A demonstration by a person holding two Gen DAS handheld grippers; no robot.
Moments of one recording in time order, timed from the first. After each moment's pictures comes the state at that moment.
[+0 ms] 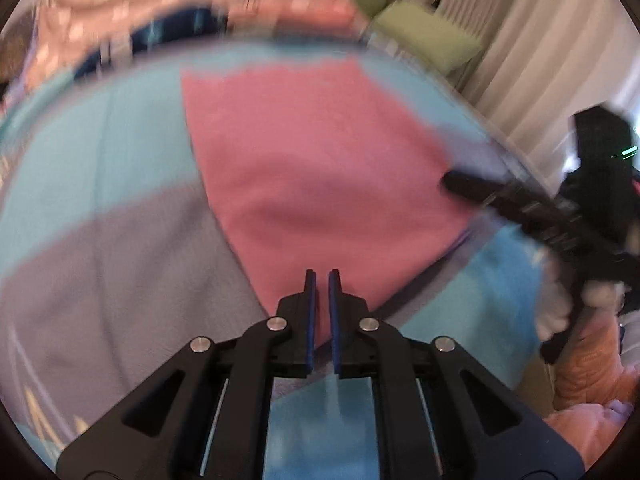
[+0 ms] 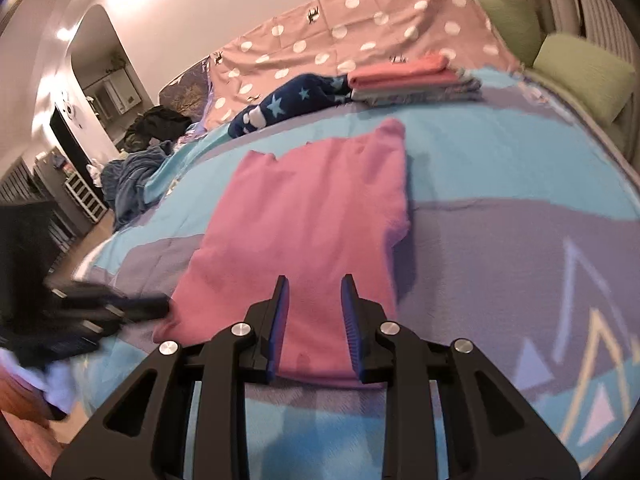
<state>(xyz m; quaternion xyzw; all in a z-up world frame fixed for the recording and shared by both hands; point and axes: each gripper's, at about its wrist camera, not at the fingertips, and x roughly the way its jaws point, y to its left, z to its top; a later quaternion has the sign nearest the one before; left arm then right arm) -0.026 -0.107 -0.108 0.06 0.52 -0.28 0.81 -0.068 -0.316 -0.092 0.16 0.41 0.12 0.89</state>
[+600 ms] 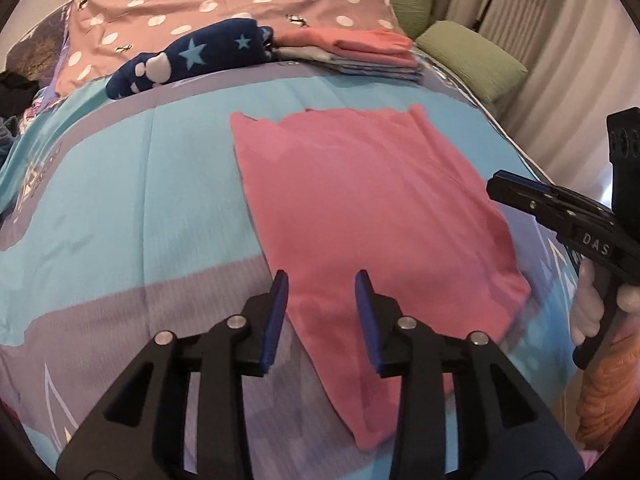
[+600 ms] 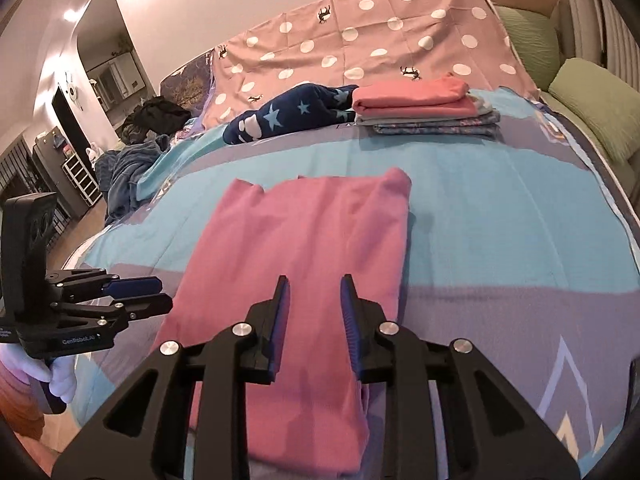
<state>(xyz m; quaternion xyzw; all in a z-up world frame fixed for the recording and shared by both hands) 0.028 -0.105 -0.073 0.06 0.47 -0.22 0.85 0.000 -0.328 -0.057 0.11 0.39 0.13 0.90</state>
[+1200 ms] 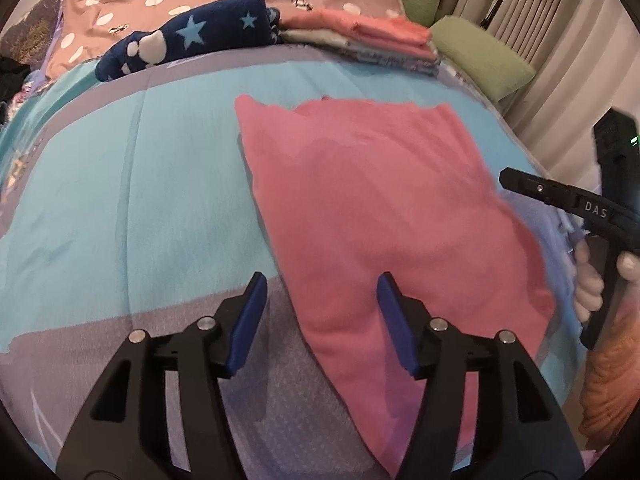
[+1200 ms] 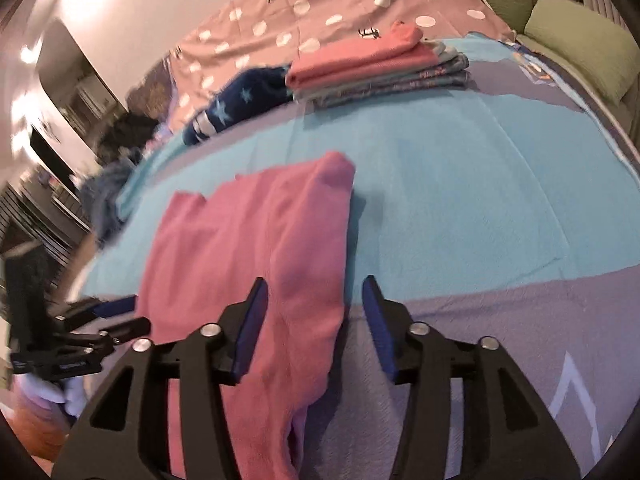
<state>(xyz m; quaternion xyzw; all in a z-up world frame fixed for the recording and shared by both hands) 0.069 -0.098 -0.099 0.04 0.49 -0.24 0.84 0.039 -0.395 -0.088 0.22 0.43 0.11 0.87</state>
